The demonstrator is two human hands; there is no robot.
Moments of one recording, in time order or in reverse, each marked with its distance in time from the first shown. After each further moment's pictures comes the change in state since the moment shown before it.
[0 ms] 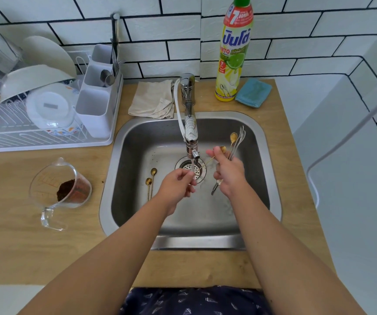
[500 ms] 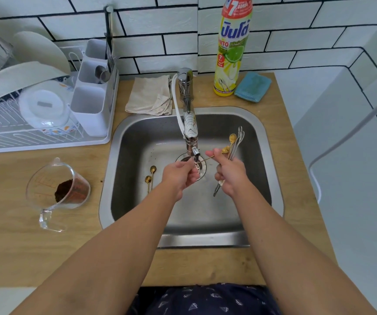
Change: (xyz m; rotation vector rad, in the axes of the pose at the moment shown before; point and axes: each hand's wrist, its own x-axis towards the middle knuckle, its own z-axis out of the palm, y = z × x) left_hand 0.026 0.013 0.012 -0.265 0.119 -0.191; right_hand 0.006 0.009 -0.010 -0.020 -0.011 0.070
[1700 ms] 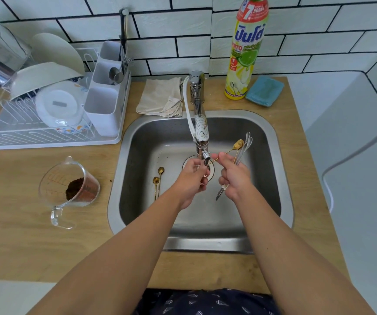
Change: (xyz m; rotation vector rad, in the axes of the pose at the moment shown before) left_hand -0.011 -0.005 -0.002 0.216 -0.227 0.163; right_hand 0.003 0.009 0.009 0.049 -0.001 0.019
